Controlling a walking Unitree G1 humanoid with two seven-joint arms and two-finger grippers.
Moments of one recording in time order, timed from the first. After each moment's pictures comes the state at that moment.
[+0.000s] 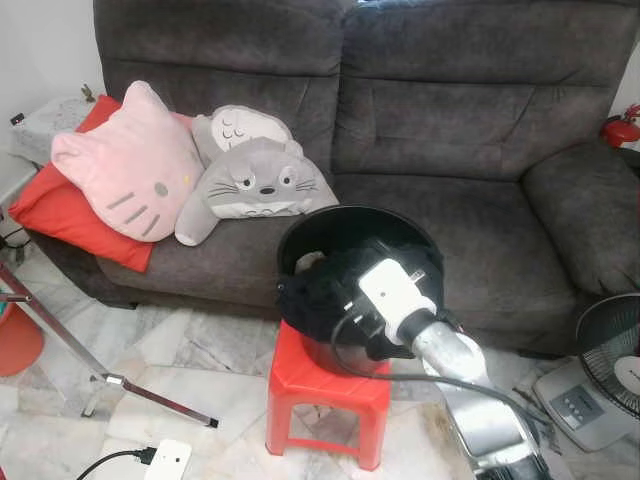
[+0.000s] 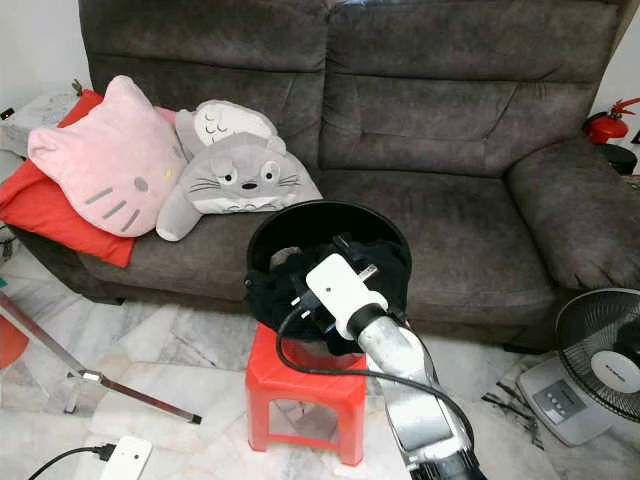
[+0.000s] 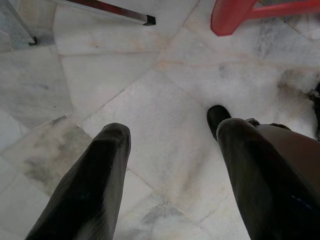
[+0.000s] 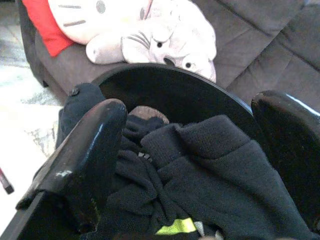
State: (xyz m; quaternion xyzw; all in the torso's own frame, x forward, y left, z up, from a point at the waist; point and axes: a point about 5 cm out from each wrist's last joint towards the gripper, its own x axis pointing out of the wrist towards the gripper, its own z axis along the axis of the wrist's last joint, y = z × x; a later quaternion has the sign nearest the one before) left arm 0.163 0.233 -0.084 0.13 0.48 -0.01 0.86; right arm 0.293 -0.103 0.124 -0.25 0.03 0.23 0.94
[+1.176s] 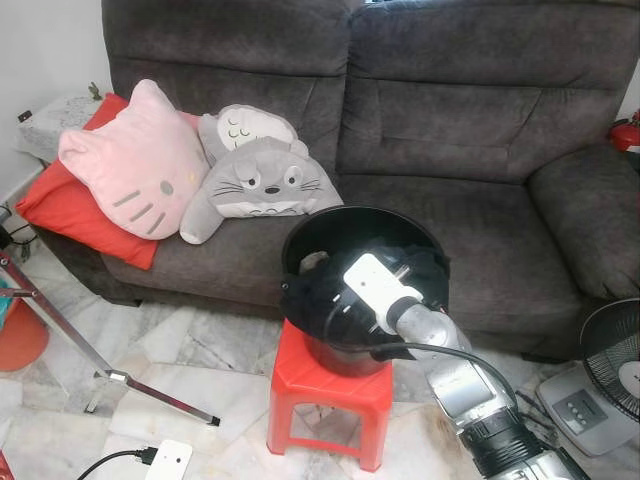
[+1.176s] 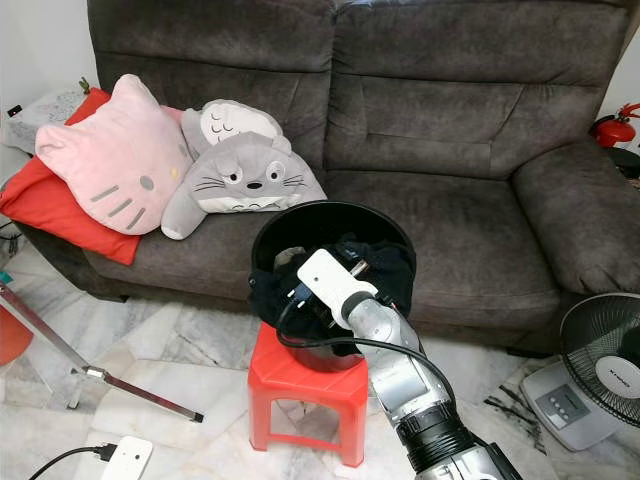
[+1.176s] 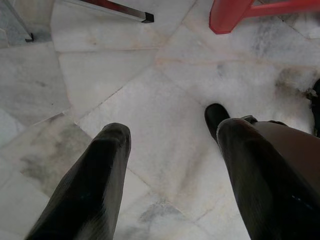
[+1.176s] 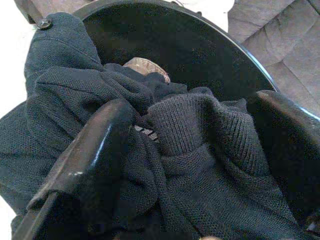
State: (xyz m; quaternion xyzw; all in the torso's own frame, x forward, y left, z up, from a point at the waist) left arm 0.163 0.232 -0.084 0.13 0.49 -0.02 0.86; right arm 0.322 -0.102 0.108 -0.32 0.12 0.21 0.92
